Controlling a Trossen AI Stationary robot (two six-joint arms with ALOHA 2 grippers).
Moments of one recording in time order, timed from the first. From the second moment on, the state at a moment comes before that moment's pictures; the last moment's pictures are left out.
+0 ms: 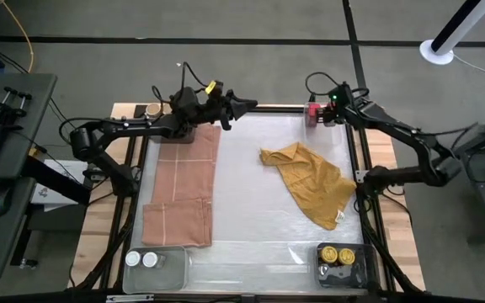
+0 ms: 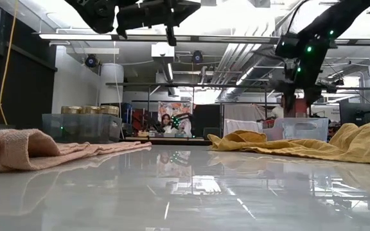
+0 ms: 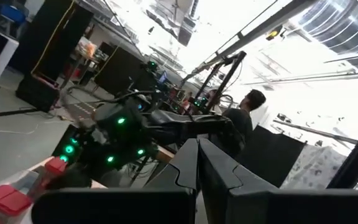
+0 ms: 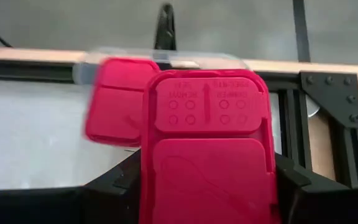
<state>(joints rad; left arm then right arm) 0.42 1.58 1.06 0.81 0.32 -0.65 -0.95 1.24 0.83 -0.58 0.29 0.46</state>
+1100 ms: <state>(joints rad) 0.63 1.27 1.06 0.16 0.61 -0.23 -0.98 1.37 1.05 -0.58 0.28 0.33</state>
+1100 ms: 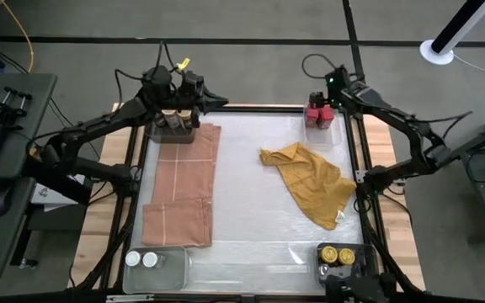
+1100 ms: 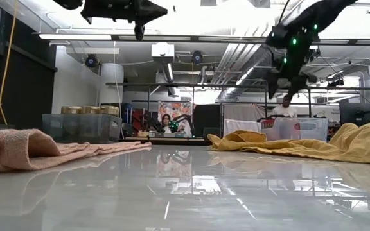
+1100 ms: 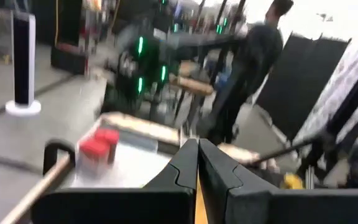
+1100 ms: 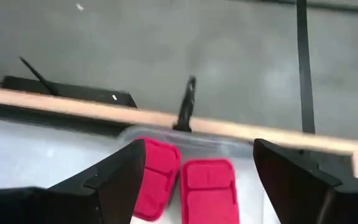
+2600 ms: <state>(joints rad) 0.22 0.26 0.07 0.09 -0.06 -0.52 -0.97 0.83 1.16 -1.00 -0.30 0.39</state>
